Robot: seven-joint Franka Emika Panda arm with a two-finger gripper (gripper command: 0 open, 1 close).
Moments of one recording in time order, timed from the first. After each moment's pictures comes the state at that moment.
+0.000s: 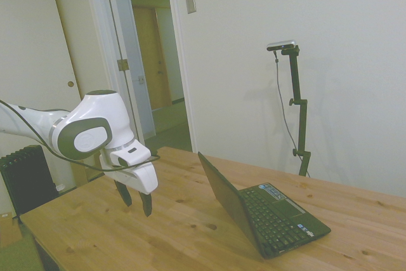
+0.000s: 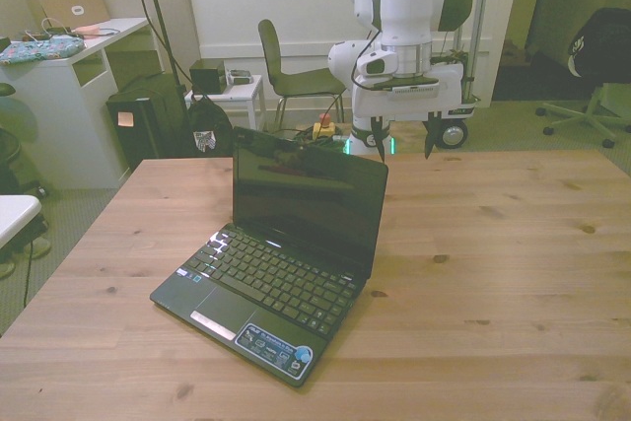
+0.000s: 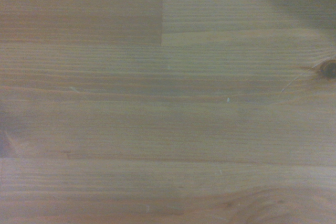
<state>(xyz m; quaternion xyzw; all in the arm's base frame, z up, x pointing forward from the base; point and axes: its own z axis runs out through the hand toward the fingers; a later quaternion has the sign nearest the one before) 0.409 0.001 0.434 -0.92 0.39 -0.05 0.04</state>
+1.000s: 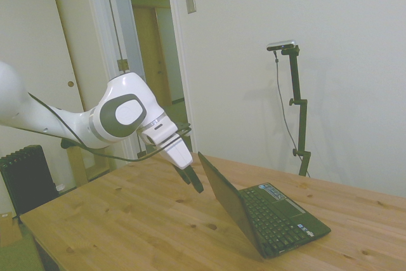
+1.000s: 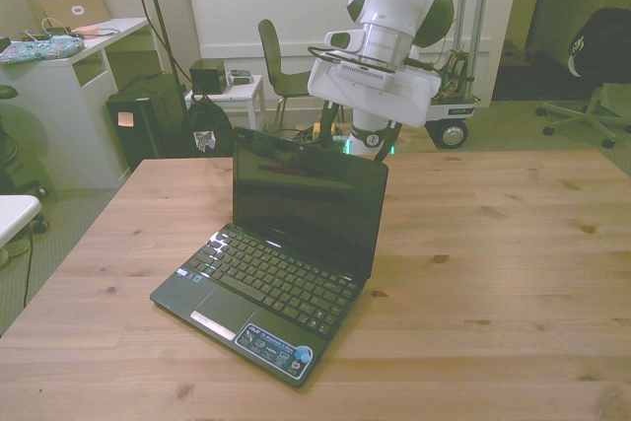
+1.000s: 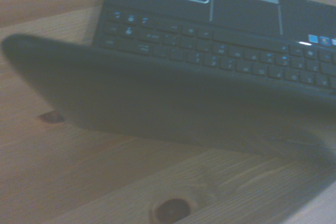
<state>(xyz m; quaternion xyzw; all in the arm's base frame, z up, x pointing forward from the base) 0.487 -0.081 0.478 -0.79 0.57 -0.21 -0.05</state>
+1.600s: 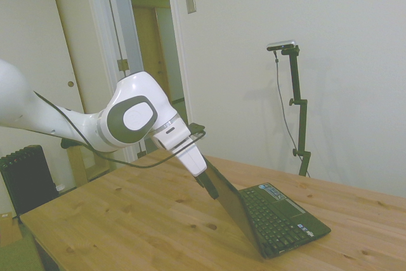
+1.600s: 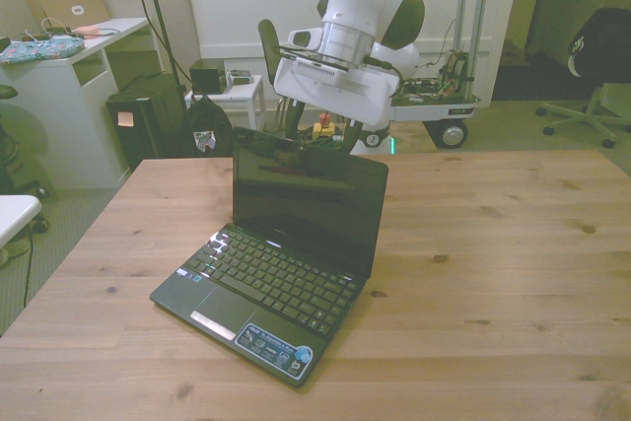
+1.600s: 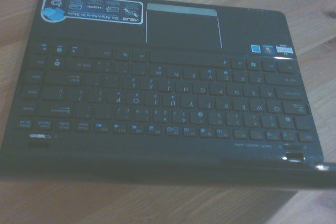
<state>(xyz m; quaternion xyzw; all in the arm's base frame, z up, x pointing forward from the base) 0.483 -0.126 0.480 -0.77 0.60 -0.22 -0.04</state>
